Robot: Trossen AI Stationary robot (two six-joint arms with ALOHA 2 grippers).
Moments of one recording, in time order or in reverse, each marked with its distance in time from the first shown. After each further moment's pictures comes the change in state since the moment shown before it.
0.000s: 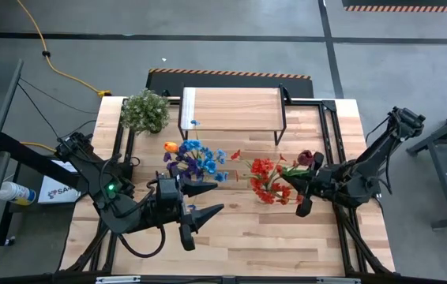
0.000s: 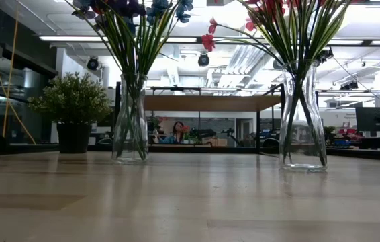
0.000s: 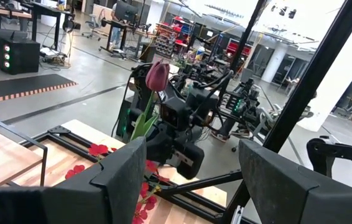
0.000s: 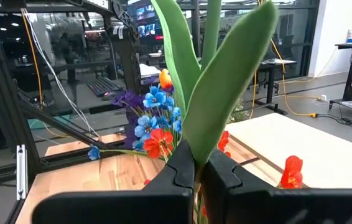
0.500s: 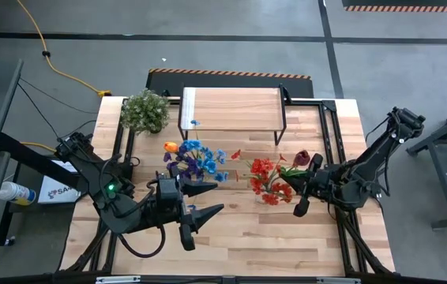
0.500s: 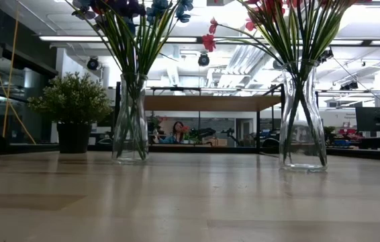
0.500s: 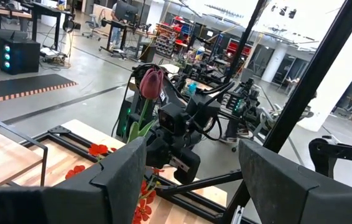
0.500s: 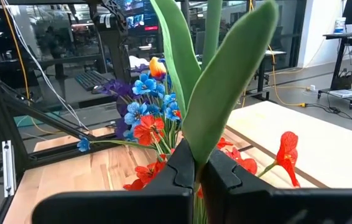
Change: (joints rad) left arm 0.000 0.000 0.000 0.000 0.000 0.000; right arm 0.001 0.024 0.000 -0.079 0.042 0.106
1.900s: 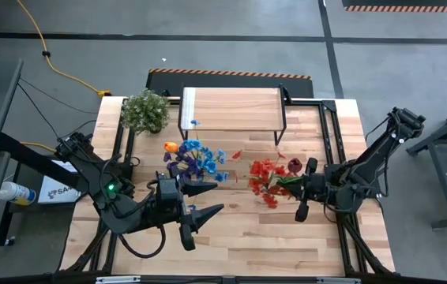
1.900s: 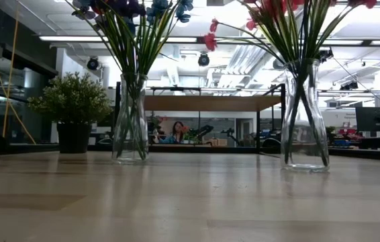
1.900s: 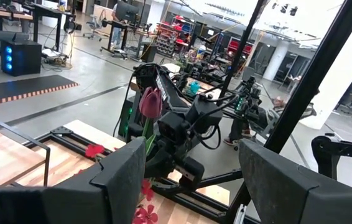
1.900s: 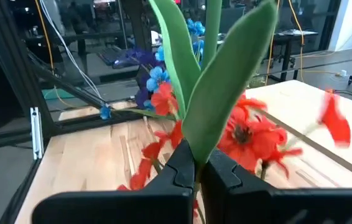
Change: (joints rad) left arm 0.000 0.000 0.000 -0.008 -0.002 0.008; right arm -0.001 0.000 -0.002 -0.158 -0.118 0.132
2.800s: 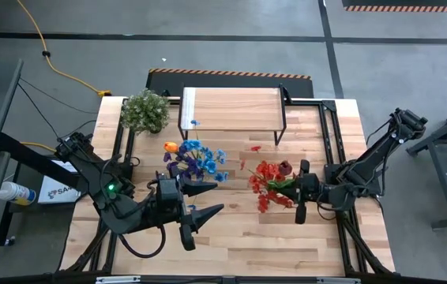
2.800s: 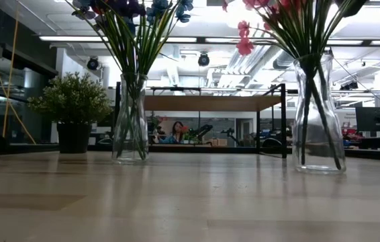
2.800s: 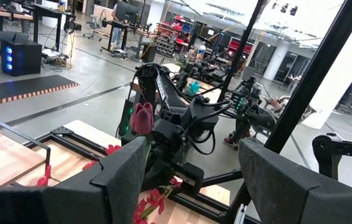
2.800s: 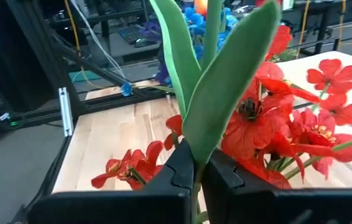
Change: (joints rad) left arm 0.000 0.000 0.000 -0.001 0.000 0.000; right arm -0.059 -0.001 0.001 -0.080 -0.192 0.105
